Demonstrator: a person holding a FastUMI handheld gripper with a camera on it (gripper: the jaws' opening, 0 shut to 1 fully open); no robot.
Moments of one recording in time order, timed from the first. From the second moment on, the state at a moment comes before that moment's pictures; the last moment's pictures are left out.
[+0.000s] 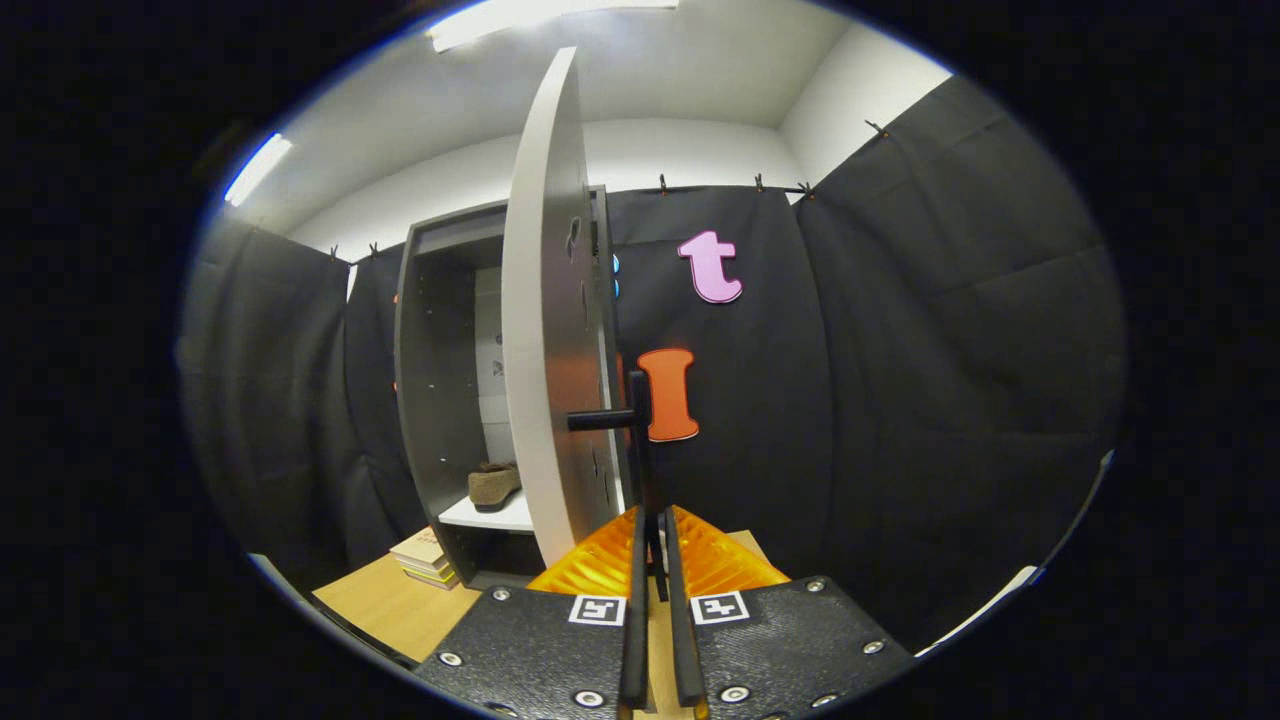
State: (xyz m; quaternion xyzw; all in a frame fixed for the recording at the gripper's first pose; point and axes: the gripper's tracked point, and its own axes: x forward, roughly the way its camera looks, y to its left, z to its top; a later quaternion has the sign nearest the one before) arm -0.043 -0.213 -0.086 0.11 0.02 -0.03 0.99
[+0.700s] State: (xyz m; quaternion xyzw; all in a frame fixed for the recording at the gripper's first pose) arm -0.088 -0.203 -0.067 0.09 0.03 -0.10 0.99
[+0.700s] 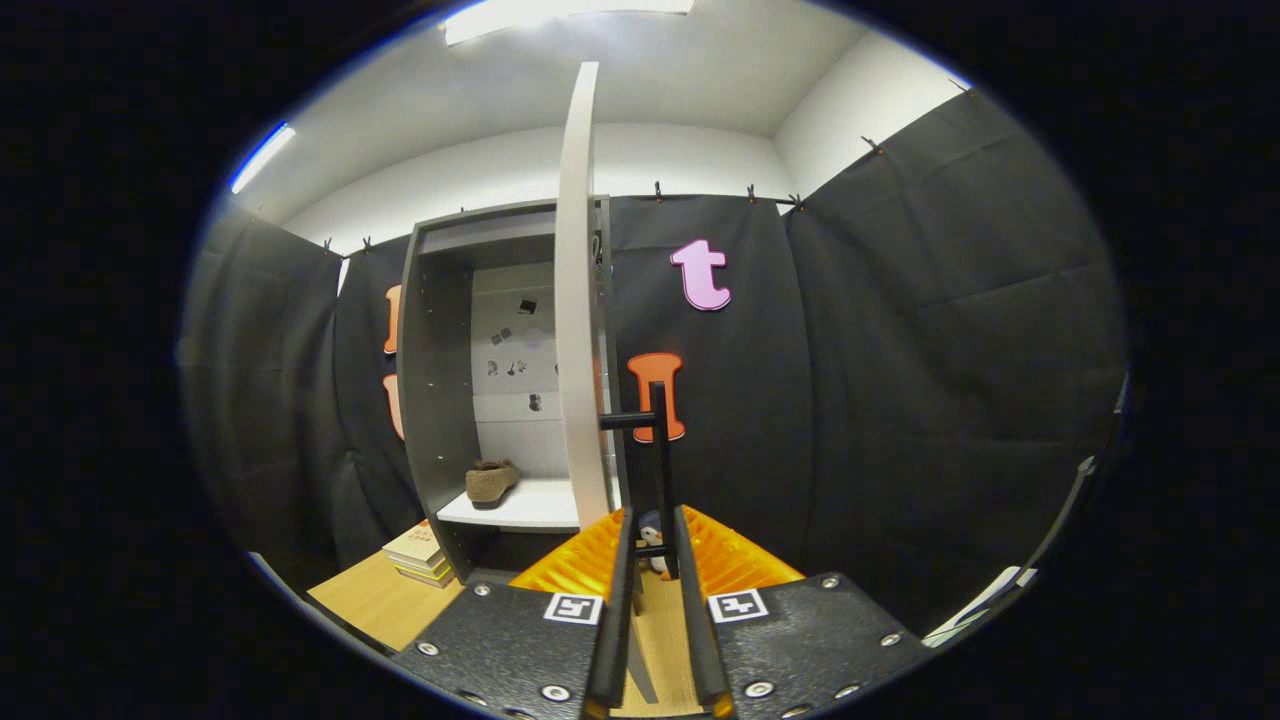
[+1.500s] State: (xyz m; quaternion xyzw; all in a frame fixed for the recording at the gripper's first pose) arm -0.100 -0.046 -0.108 0.09 0.03 -0.07 0.99
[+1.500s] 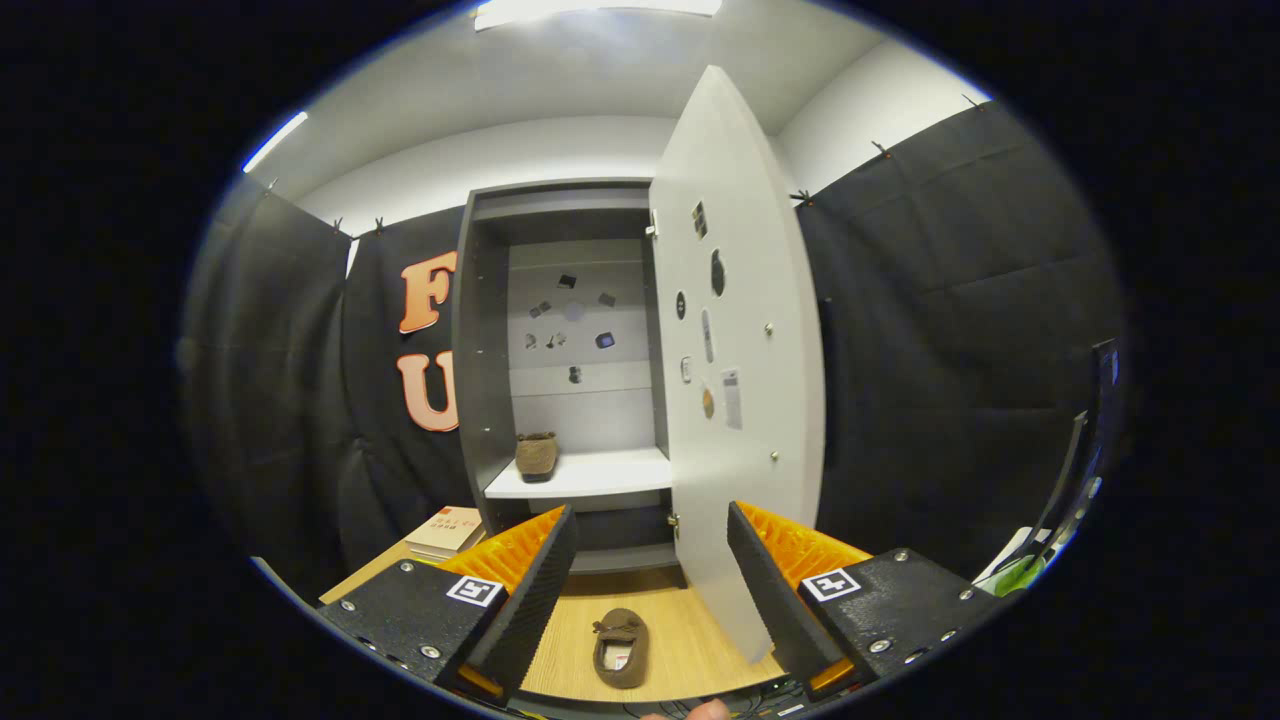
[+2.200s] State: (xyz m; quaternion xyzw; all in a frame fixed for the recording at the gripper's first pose) arm -0.023 0.011 -0.266 0.14 0.10 -0.03 0.99
